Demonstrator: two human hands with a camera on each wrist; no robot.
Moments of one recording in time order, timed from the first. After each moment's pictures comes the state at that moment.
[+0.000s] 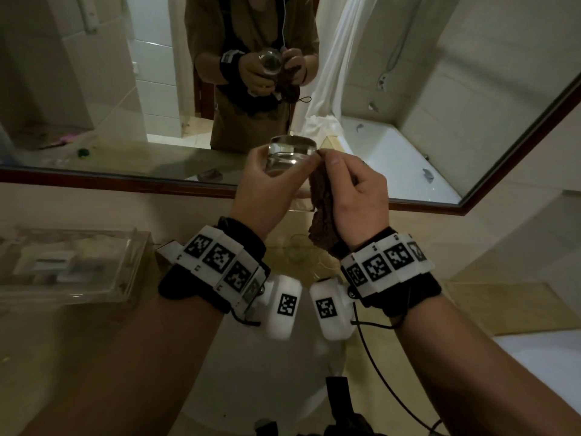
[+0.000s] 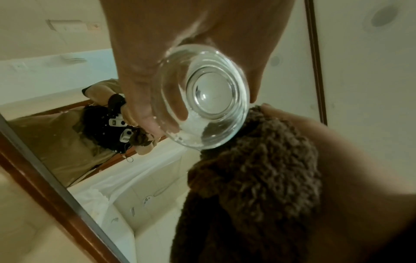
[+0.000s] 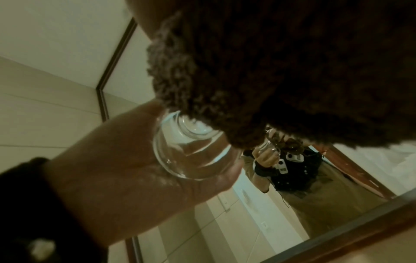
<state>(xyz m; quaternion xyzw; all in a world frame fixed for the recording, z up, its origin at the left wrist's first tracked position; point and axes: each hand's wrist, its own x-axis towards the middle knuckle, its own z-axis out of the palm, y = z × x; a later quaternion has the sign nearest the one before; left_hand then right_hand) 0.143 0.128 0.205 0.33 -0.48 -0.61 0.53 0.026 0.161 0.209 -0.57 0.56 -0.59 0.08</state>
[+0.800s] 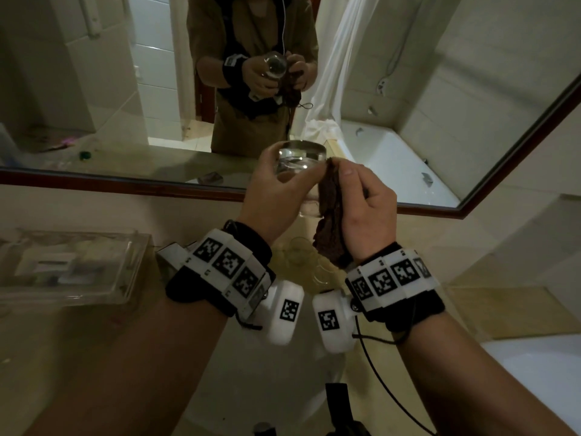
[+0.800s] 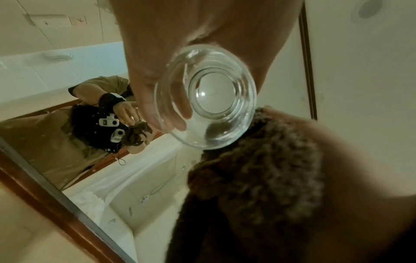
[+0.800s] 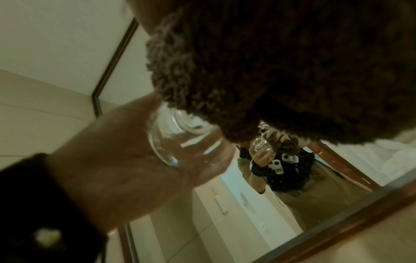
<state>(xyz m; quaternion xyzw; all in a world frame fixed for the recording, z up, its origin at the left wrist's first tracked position) 0.138 0.132 0.208 0.30 -0.53 -0.58 0.54 0.020 0.172 0.202 -0.55 0.56 -0.62 0.08</state>
